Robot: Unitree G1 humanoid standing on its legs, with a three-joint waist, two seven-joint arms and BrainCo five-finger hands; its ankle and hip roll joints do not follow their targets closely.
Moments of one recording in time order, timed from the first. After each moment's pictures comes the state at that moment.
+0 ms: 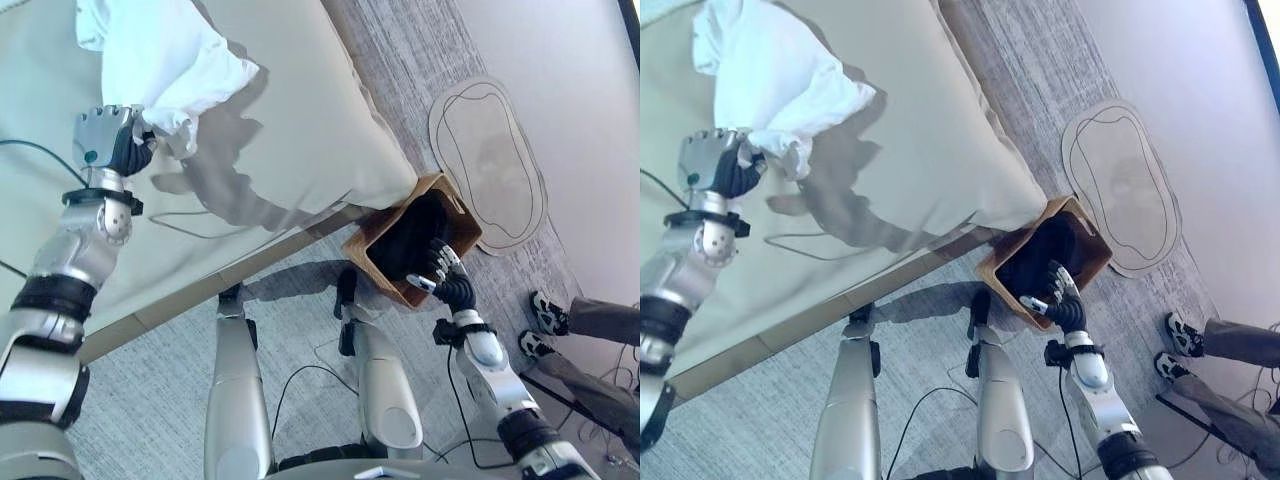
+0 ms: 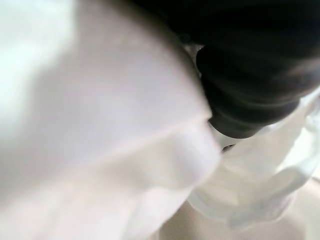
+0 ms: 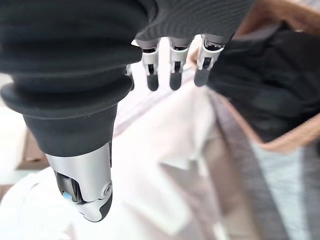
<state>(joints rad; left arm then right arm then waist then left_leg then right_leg) -0.58 0.90 -0.25 0.48 0.49 -0.12 0.47 -0.10 -0.36 0.20 0.39 0.34 -0.31 -0.15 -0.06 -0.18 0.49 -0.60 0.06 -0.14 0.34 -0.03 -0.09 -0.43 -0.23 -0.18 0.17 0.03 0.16</state>
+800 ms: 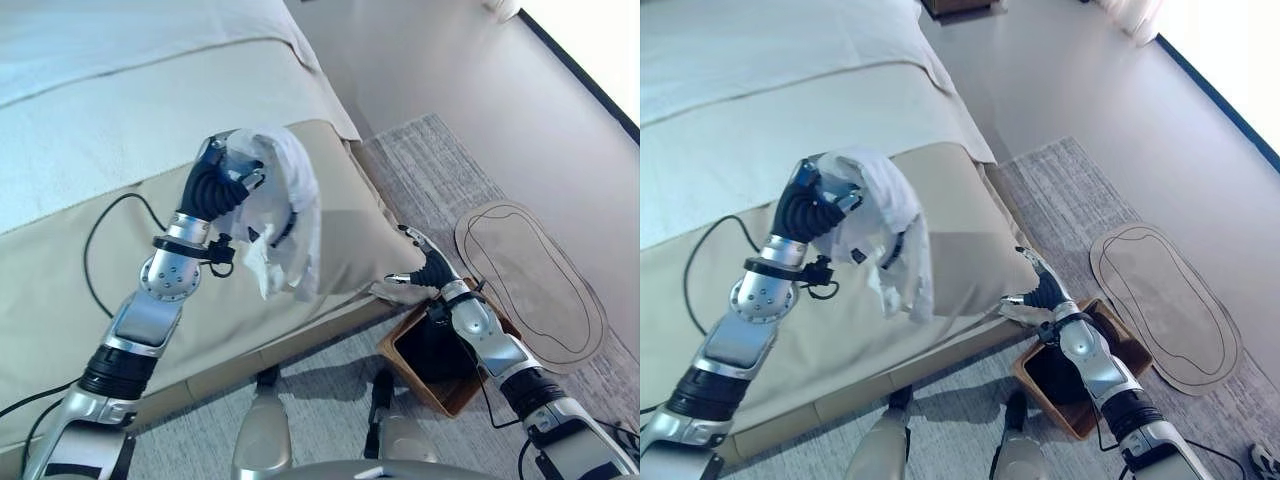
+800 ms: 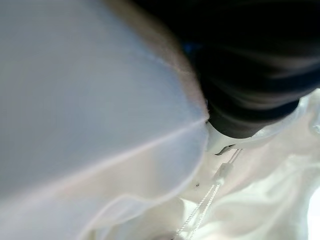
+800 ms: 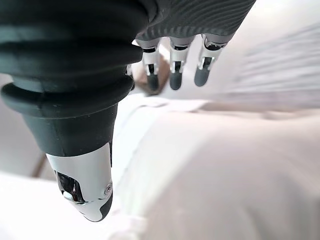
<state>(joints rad) -0.36 0.62 -0.19 -0.12 -0.12 -0.32 0.12 -0.33 -0.47 0.37 0.39 -0.14 -0.23 -0.10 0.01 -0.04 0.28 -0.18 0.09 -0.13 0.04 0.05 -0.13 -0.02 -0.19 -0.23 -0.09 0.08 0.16</state>
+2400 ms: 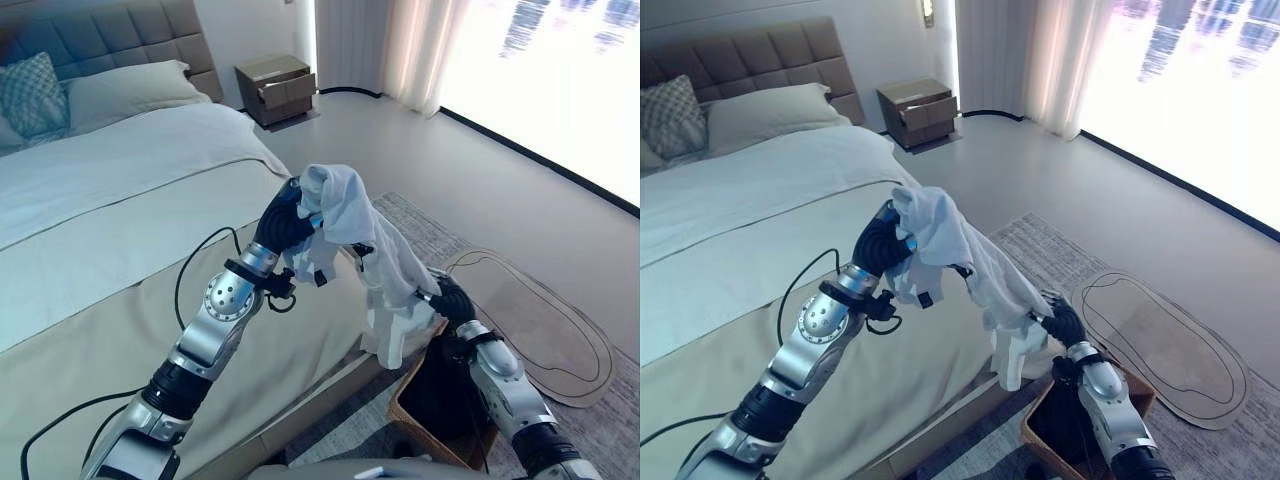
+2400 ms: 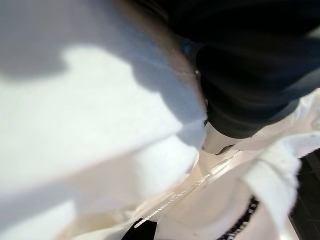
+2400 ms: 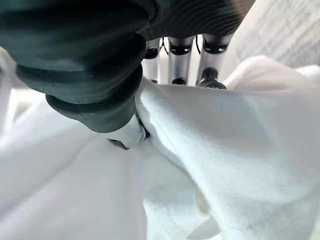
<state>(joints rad) -0.29 0.41 -0.37 -0.11 -0.33 -0.27 -0.04 0.01 -0.37 0.11 0.28 0.40 -0.25 0.10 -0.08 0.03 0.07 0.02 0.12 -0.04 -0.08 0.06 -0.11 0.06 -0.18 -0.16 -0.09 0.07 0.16</state>
